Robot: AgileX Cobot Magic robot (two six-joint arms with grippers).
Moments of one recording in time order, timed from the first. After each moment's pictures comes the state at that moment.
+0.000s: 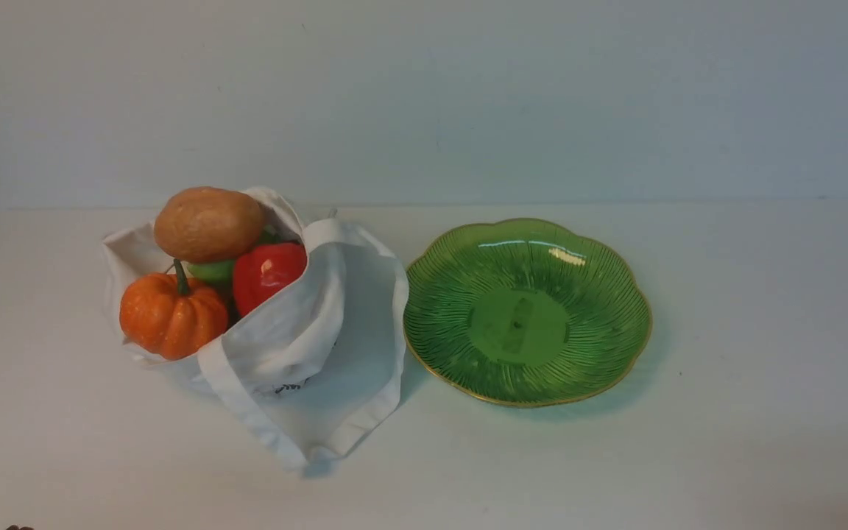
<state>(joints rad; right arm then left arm) -0.05 -0.02 0.03 -0.11 0.36 0.10 -0.08 -0.01 0.03 -0.08 0.38 0.15</state>
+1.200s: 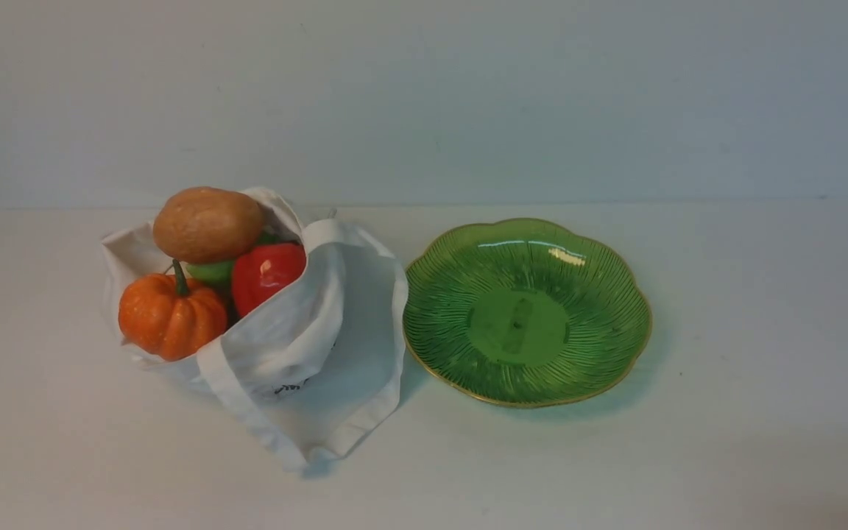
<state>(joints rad) -0.05 -0.02 0.03 -0.11 0.36 0.10 -0.08 -0.01 0.02 -0.78 -0.32 -0.07</state>
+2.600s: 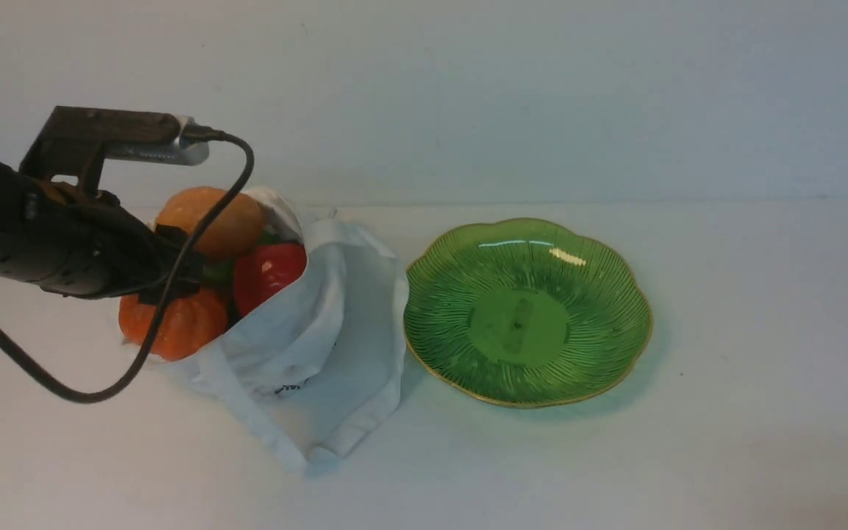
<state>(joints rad) -0.05 -0.02 0.03 -0.11 0.36 0.10 -0.08 1.46 -1.02 -0.21 0.55 0.20</state>
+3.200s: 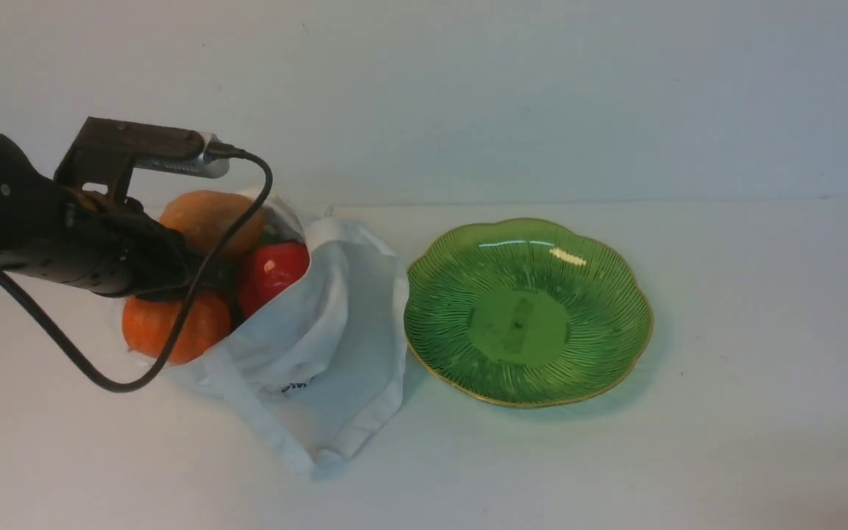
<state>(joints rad) -0.05 -0.02 0.03 -0.11 0.36 0.10 -0.08 1.55 -1.02 -0.21 0.46 0.26</state>
